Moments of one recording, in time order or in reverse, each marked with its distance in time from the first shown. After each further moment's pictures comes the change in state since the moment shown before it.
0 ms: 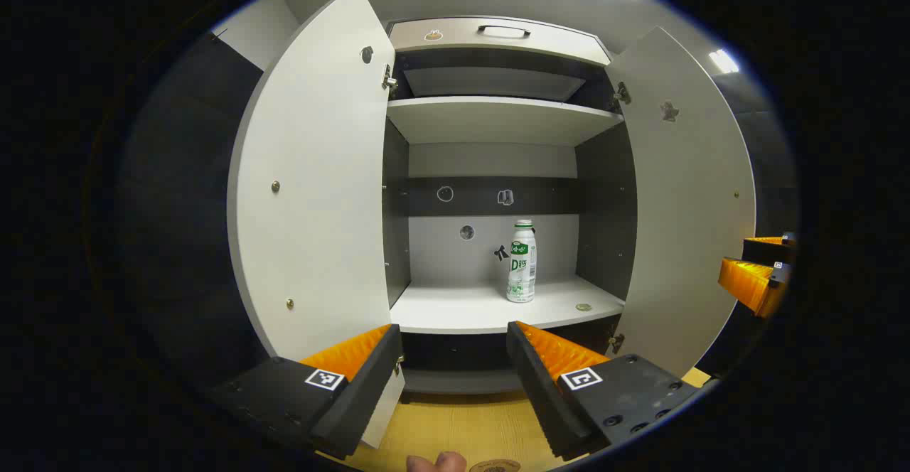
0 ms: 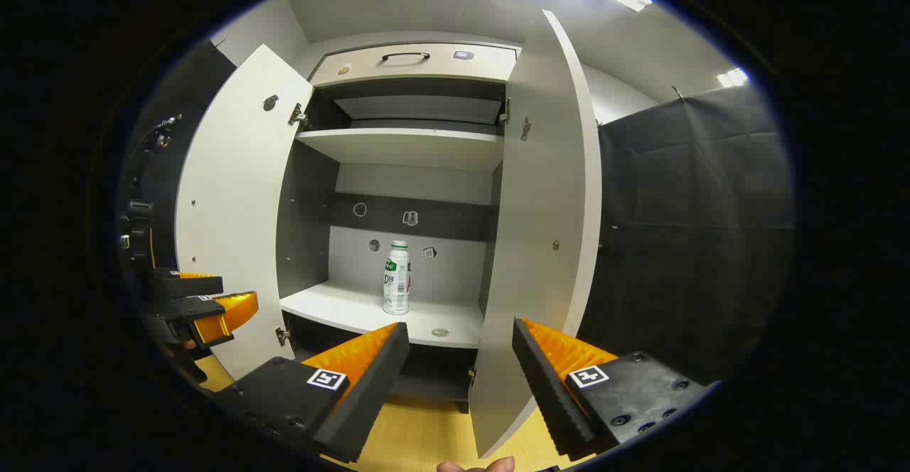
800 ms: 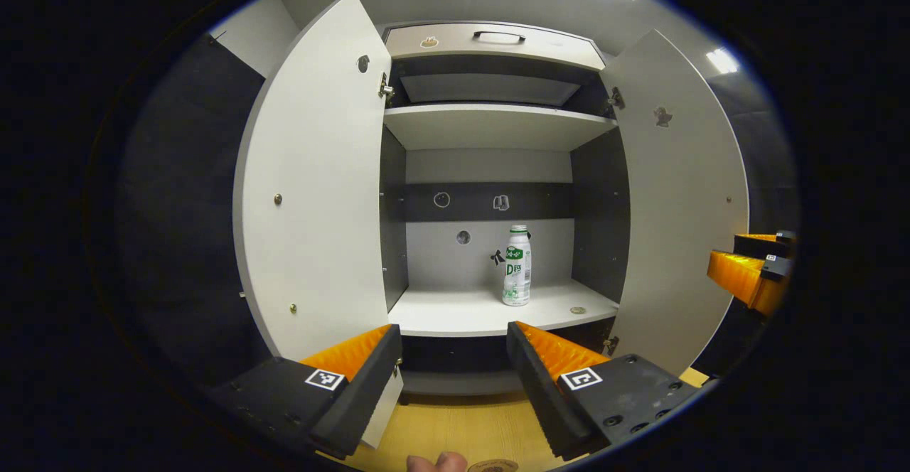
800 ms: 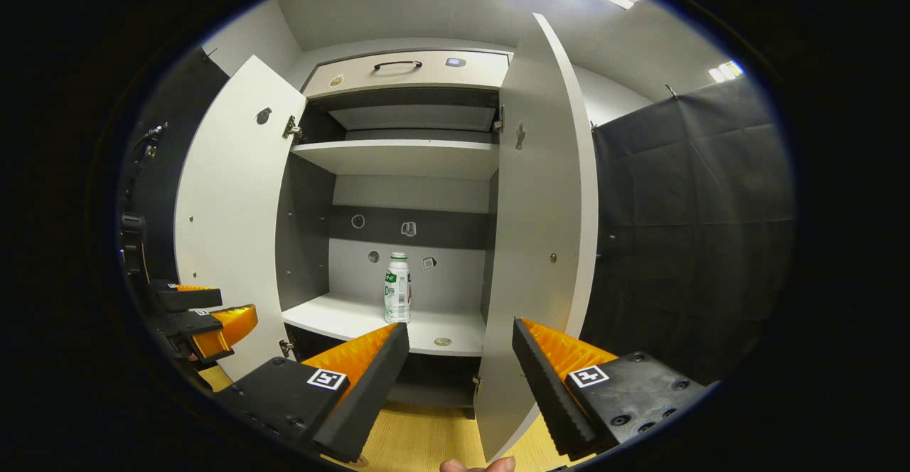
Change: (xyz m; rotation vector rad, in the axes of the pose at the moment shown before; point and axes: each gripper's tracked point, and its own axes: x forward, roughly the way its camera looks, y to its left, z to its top) left arm -0.010 -0.006 0.008 0.011 -0.021 -0.007; right arm 0.000 -0.004 0.011 0.031 -0.037 -0.009
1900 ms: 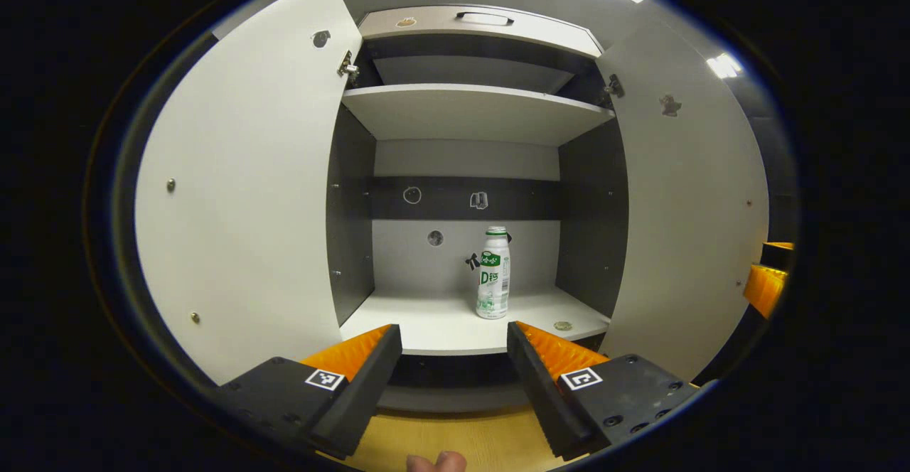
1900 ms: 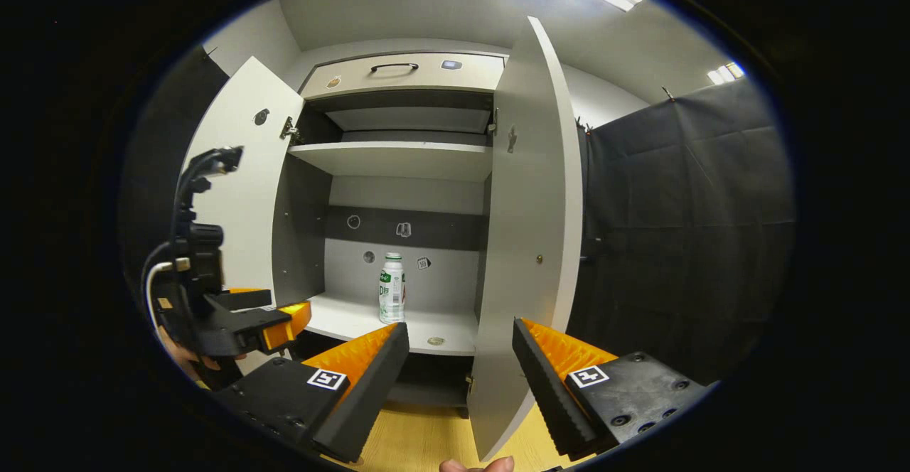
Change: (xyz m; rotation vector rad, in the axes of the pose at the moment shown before) left arm 0.092 -0.053 -0.001 -0.037 0.015 -0.079; right arm -0.012 -0.015 0.004 -0.003 -0.008 -0.017
